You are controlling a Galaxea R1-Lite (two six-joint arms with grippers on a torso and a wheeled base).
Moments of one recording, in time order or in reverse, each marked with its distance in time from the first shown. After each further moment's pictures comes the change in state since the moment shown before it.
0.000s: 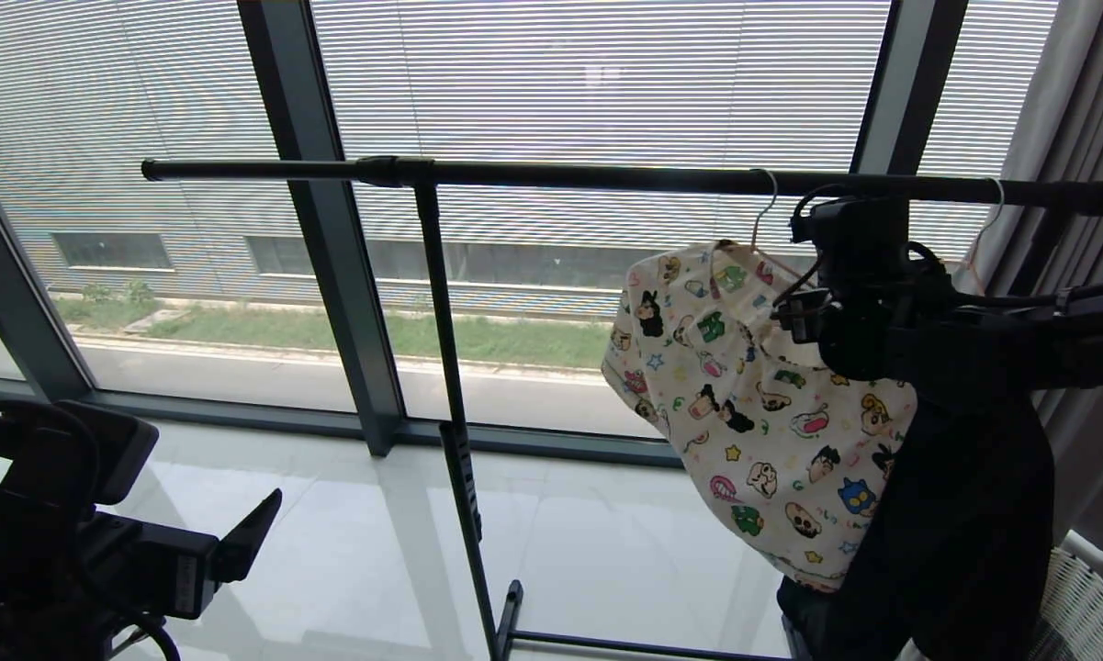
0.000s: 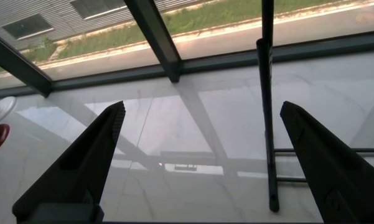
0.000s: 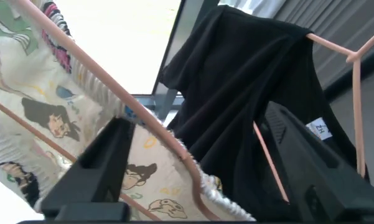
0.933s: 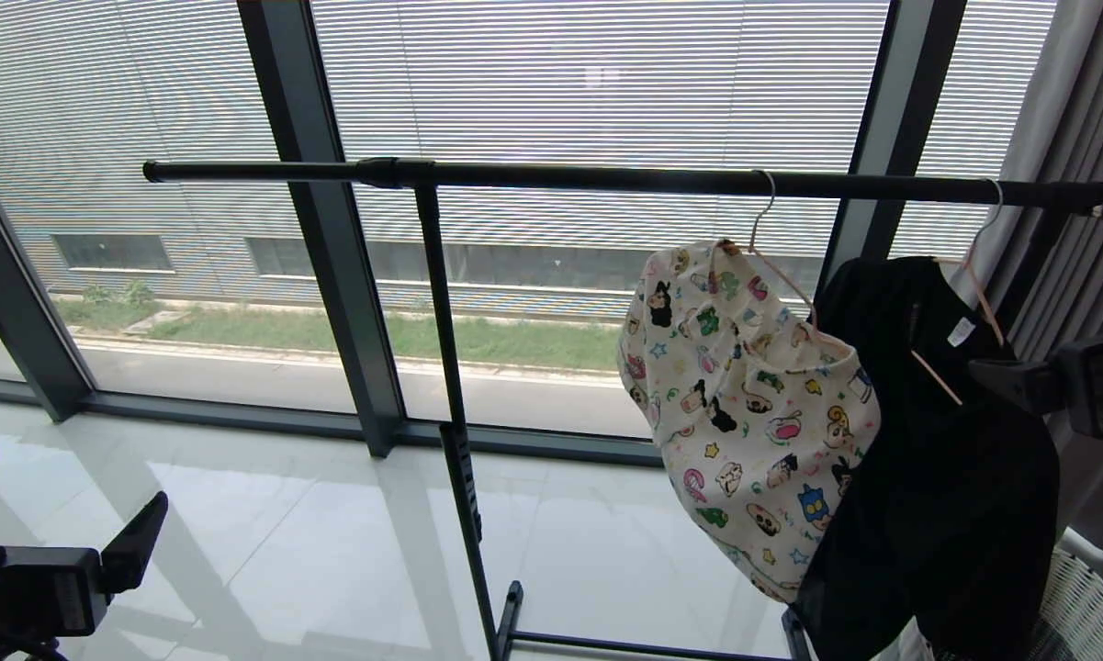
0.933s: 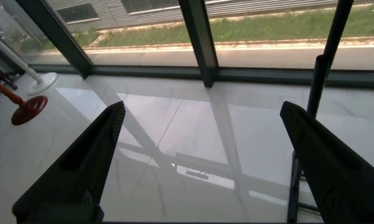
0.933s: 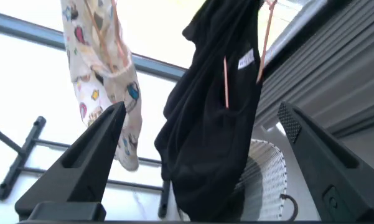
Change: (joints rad) left arm 0.204 -0.183 0.069 0.002 0.003 0.011; right arm 0.044 -0.713 0.270 0.605 0.318 0.041
